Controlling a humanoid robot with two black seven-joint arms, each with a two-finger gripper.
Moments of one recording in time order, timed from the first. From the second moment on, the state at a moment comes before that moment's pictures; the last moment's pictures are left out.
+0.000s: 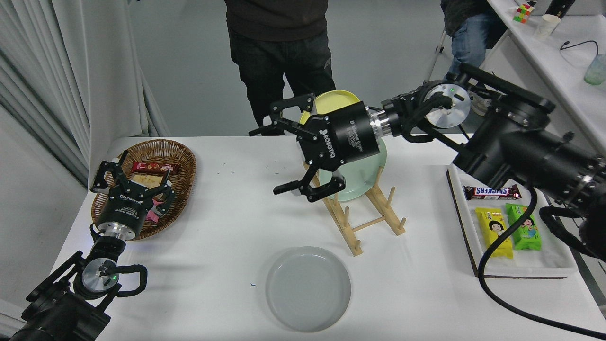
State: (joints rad) left arm -0.40 0.28 -1.19 -0.64 0.14 -0.56 -0.39; right arm 1.33 -0.25 0.45 0.92 0.50 0.60 -0.84
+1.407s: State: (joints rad) left arm -0.40 0.28 -1.19 -0.64 0.14 -0.56 -0.39; right arm 1.06 -0.50 0.86 0.51 0.16 0.69 -0.31
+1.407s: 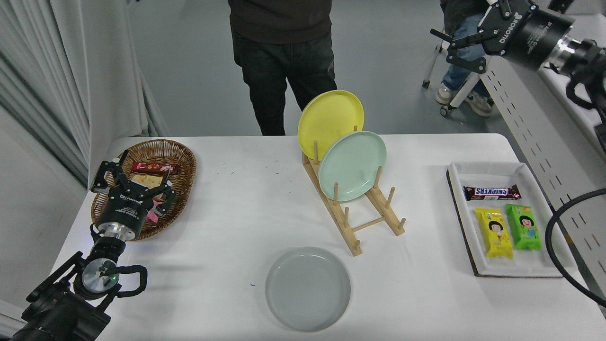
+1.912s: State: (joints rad) left arm -0.40 0.28 -1.19 -0.64 0.14 -0.56 -0.39; right arm 0.76 -0.48 0.92 0.56 0.02 0.67 -0.11
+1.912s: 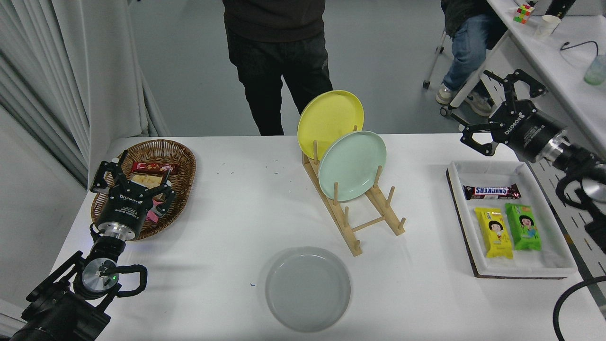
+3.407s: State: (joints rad) left arm -0.40 0.28 -1.19 -0.64 0.14 -0.56 -0.39; right arm 0.42 -0.29 1.22 0.59 -0.11 0.51 0.17
